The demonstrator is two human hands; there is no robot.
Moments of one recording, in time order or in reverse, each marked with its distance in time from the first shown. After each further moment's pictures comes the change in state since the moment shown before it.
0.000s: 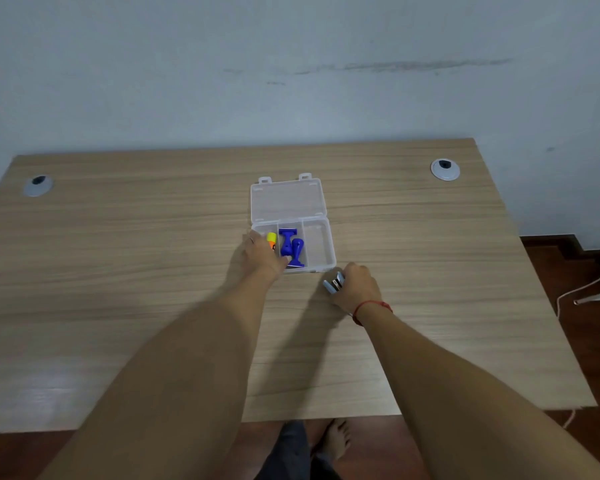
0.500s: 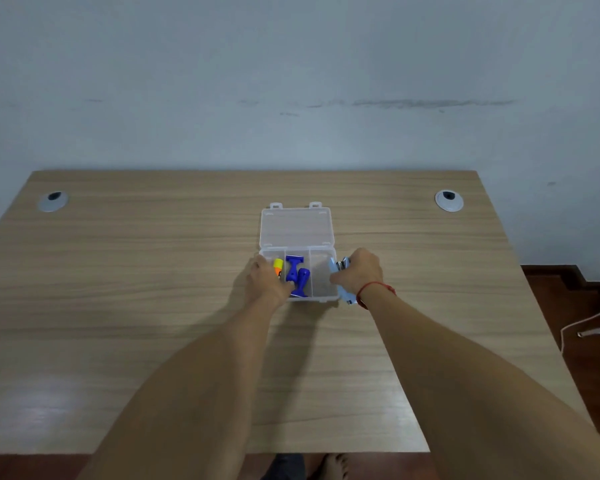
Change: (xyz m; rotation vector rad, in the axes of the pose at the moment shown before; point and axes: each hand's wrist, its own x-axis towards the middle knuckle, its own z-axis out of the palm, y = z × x) left_hand 0.003 -0.007 0.001 -0.083 0.011 -0.002; right_hand 0.028 -0.046 -0.048 0.223 0.072 0.040
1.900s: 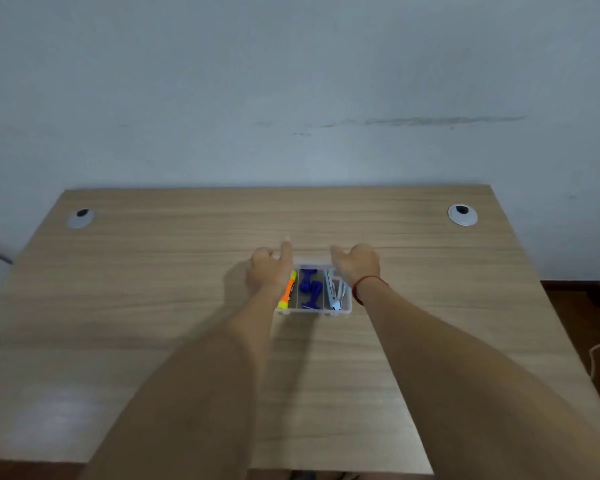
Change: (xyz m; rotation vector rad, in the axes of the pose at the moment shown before) left_hand 0.013 0.026 -0.040 -0.308 0.196 -0.048; right_hand 0.010 -0.046 0.004 0.222 0.067 0.002
